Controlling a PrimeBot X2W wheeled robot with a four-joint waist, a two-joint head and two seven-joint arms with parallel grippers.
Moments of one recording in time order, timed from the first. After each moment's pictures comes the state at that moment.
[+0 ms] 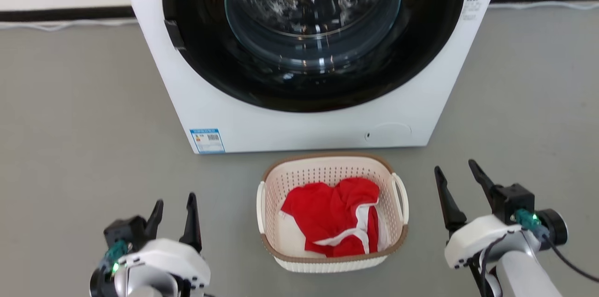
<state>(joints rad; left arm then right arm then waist) -0.22 0.03 -0.02 0.58 -0.32 -0.01 -0.26 -0.30 -0.09 -0.01 0.59 0.00 0.12 -0.25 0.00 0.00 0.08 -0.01</state>
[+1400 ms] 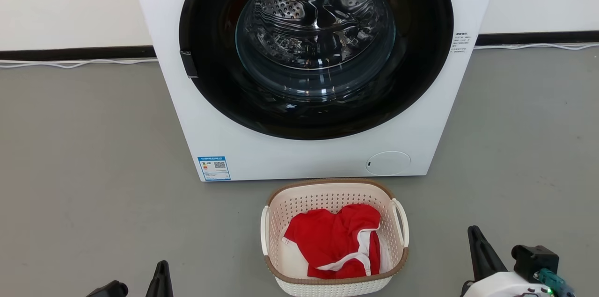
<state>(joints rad) 0.04 0.03 0.02 0.43 -0.49 0.03 -0.21 -0.06 -0.05 -0.10 0.52 0.12 0.12 -0.20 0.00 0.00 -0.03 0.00</state>
